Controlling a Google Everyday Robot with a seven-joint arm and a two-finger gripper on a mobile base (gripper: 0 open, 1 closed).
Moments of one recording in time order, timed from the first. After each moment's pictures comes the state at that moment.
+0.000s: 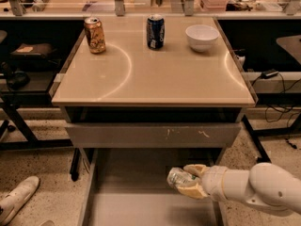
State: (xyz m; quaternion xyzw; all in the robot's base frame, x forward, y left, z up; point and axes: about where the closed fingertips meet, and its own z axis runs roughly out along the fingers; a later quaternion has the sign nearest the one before) arm 0.426 -0.122 0.586 -0.45 0.78 0.23 0.38
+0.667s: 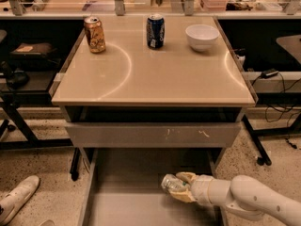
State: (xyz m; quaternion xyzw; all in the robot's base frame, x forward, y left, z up) arm 0.456 -0.110 0.469 -0.43 0.77 0.25 0.40
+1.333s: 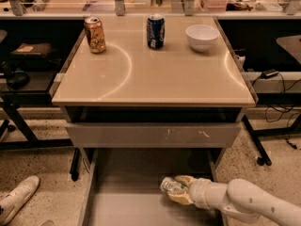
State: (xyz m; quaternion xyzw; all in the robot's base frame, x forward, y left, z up) arm 0.458 -0.105 0.442 -0.42 0.78 0.26 0.40
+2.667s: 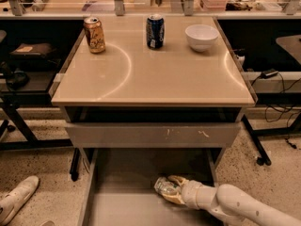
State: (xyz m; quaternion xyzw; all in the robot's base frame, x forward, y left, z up) arm 0.481 -0.084 0.388 -0.43 0.75 0.25 0.44
